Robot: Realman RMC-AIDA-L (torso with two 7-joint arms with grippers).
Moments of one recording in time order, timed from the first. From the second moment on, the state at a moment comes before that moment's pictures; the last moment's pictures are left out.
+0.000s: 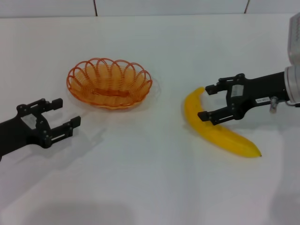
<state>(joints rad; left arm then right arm) -0.19 -2.04 1.20 0.82 1.50 1.21 -1.16 0.53 2.03 -0.94 -0.87 -2.15 -1.46 1.56</state>
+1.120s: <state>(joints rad) -0.21 -2.04 1.19 0.76 1.50 1.20 -1.12 0.51 2.03 -1.16 -1.02 -2.33 -1.44 1.88</state>
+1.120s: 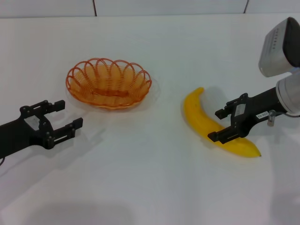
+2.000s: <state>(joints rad) -0.22 -2.04 1.19 0.75 1.50 1.20 -1.10 0.54 2.03 -1.20 -0.96 -2.36 -1.41 1.89</state>
